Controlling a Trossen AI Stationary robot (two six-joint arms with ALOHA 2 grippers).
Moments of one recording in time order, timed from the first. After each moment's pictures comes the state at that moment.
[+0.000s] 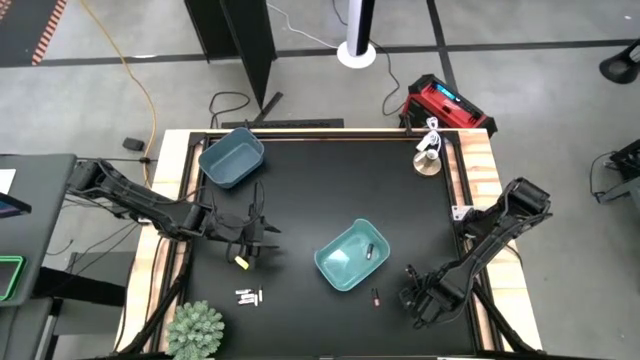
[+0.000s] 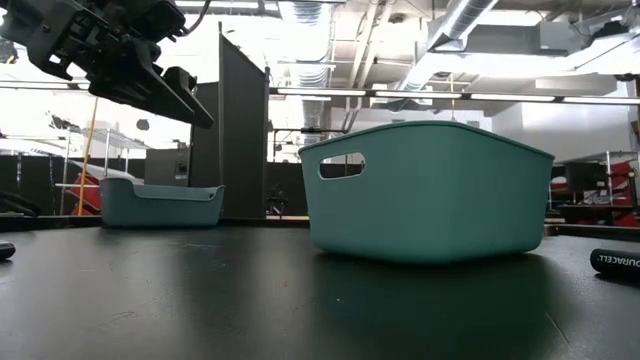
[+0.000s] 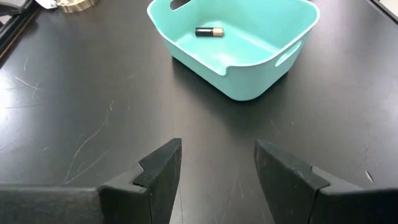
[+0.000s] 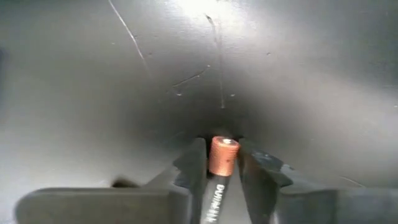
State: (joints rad) left arm -0.29 1.06 0.50 0.02 -0.28 0.00; right arm 0.86 1.65 0.86 -0.83 0.13 1.96
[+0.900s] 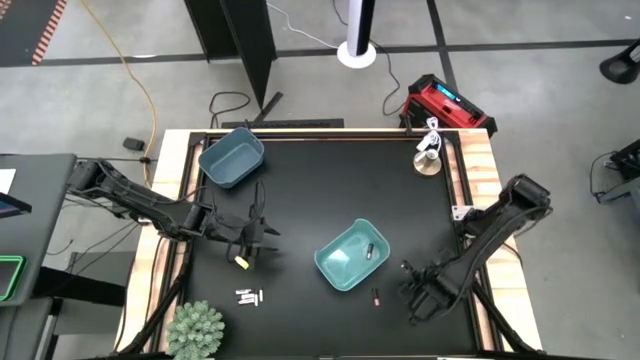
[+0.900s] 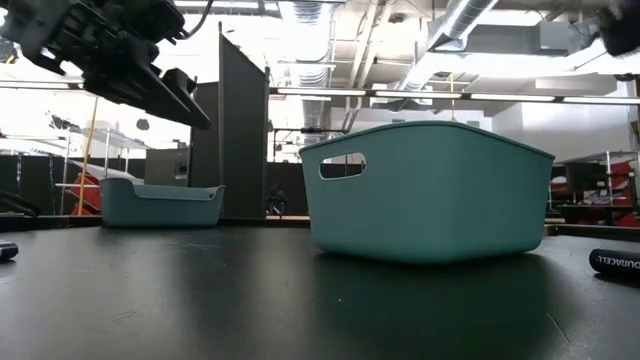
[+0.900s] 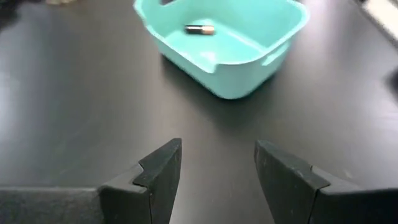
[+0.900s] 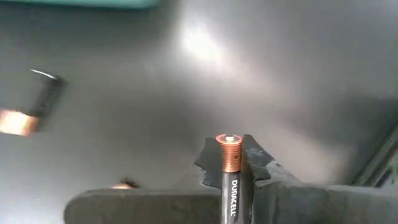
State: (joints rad) left arm -0.29 1.06 0.50 0.01 -0.22 -0.04; right arm 0.80 1.61 1.11 -1.22 0.26 1.70
